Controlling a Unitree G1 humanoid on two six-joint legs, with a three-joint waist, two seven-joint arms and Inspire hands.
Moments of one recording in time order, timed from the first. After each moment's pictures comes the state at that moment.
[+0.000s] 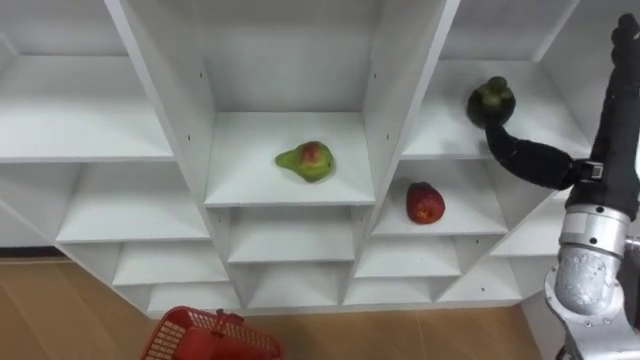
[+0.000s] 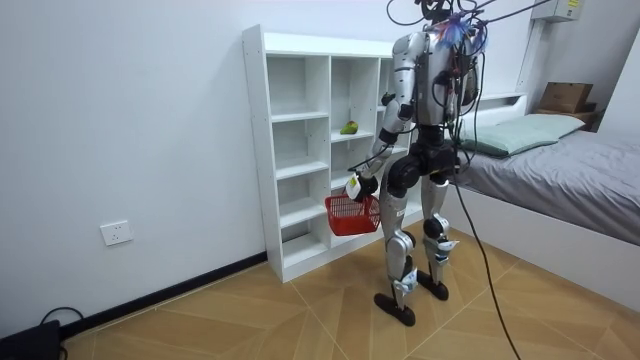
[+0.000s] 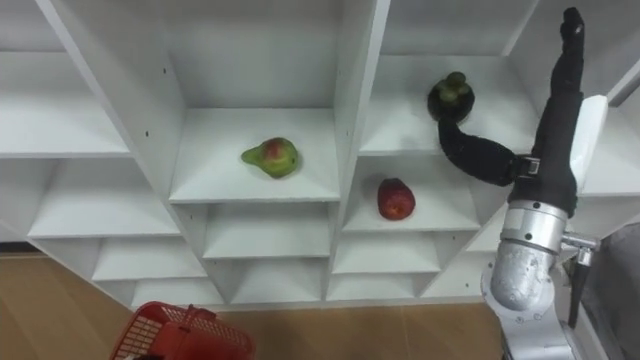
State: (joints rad) left arm 0.15 0.25 -0.12 1.01 0.08 -0.19 0.01; right arm -0.02 -0.40 0.04 0.15 -0.12 -0.35 -0.58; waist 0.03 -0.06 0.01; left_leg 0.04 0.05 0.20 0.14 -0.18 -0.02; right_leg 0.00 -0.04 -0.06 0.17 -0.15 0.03
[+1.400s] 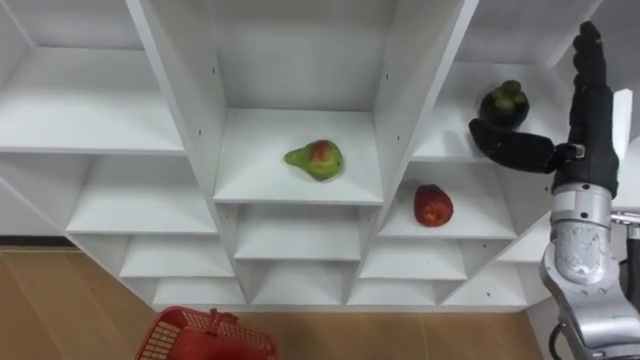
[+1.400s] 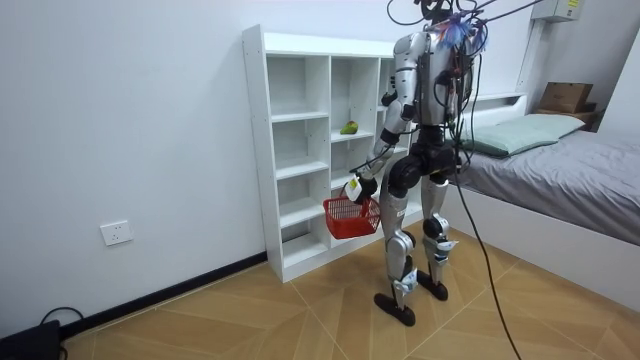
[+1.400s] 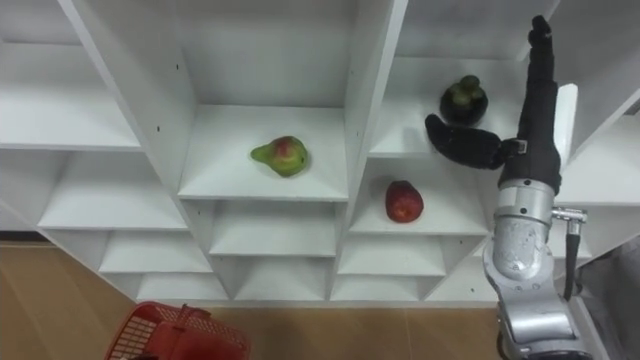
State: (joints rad) left arm 0.15 0.24 -0.08 1.00 0.08 -0.15 0.02; right arm -0.12 -0.40 0.04 0.26 -0.01 -0.30 -0.43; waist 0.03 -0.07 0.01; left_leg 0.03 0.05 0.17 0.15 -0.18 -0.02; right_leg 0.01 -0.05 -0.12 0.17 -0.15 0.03
